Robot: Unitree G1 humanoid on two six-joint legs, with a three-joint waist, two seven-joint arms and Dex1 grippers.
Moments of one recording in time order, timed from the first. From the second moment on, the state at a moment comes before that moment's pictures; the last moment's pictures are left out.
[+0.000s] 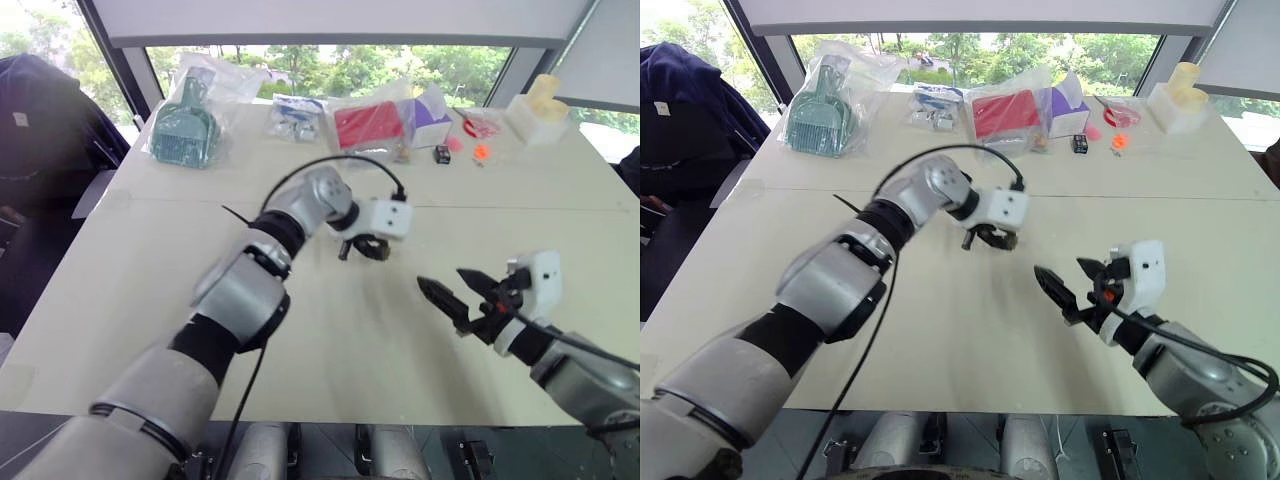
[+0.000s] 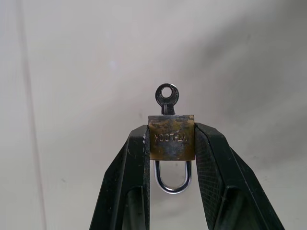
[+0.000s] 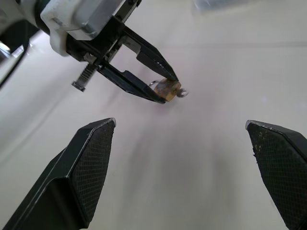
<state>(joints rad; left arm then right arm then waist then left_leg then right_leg) -1.38 0.07 -0.33 1.22 0.25 -0.27 -1.28 0.01 -0.58 -0.43 -0.74 1.17 0.95 0.02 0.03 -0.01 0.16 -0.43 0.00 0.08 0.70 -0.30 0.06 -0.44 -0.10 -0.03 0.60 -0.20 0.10</state>
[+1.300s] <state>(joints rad) -0.92 0.25 -0.26 0.28 0.07 -0.04 -1.04 -0.40 -0.56 -0.24 -0.44 1.32 0.95 -0.09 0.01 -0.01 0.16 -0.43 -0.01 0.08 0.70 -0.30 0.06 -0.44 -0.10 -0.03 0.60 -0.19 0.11</state>
